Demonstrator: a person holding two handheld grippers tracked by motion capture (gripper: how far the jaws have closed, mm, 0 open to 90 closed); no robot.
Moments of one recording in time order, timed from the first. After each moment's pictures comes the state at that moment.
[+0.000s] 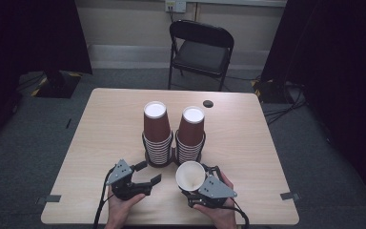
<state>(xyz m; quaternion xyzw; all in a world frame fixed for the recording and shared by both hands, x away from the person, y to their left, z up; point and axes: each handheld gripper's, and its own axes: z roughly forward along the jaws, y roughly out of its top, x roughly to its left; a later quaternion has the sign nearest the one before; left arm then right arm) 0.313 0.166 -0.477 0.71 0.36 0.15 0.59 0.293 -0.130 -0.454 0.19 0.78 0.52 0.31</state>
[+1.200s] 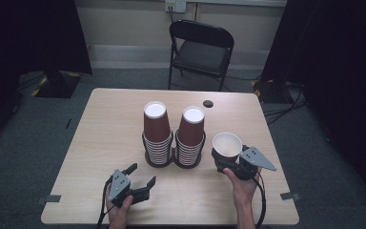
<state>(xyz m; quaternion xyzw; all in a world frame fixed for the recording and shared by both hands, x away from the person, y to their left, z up) 0.294 0.167 -0.497 0.68 0.38 0.27 0.57 0.359 -0.211 -0.434 0.37 0.65 0.58 0.33</state>
